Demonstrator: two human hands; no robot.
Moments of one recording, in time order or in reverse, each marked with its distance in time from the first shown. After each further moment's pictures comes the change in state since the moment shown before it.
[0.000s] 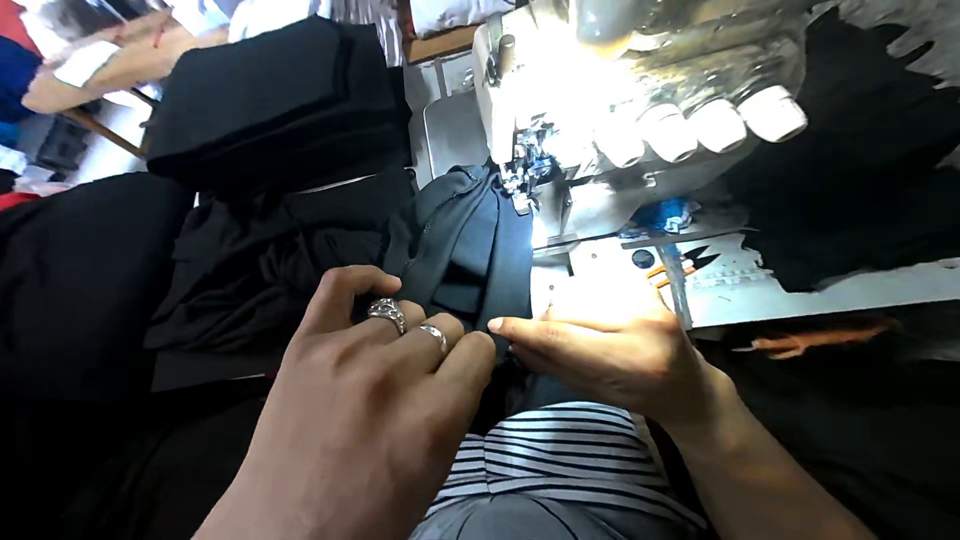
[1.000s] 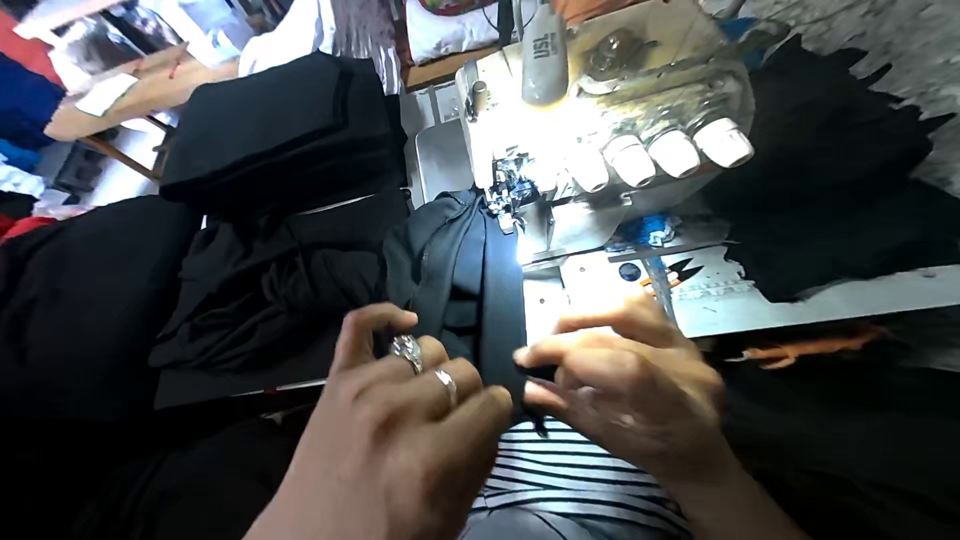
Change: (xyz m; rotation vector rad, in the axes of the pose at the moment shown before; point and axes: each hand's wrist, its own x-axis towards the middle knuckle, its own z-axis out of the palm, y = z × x) left_hand -0.001 0.012 0.012 -0.223 0.023 0.015; right_hand -0.018 -0.018 -0.008 0.051 0.224 0.166
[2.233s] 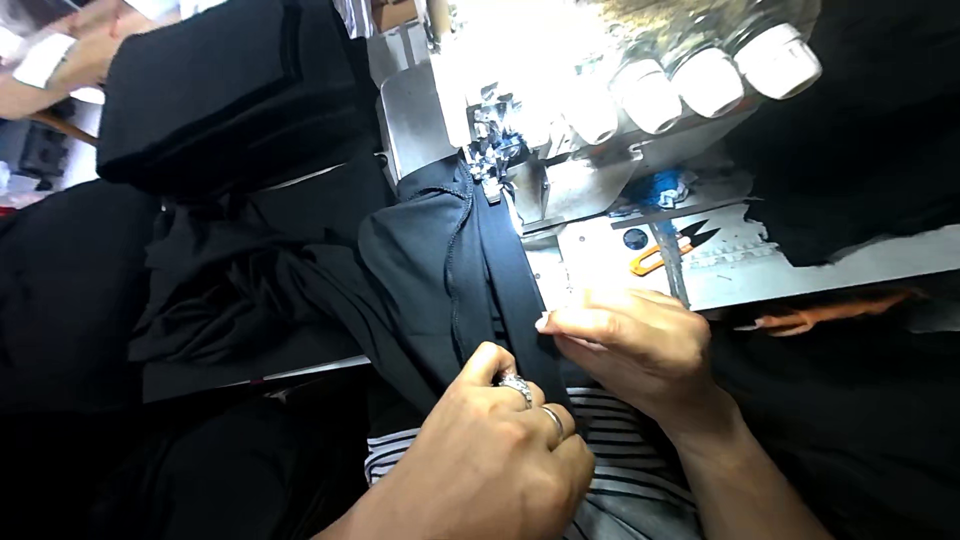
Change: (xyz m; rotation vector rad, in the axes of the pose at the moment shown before) left_hand 0.011 0.027 0.073 -0.212 -0.250 0.207; right_hand -0.038 0.042 -0.004 0.030 -0.065 0.097
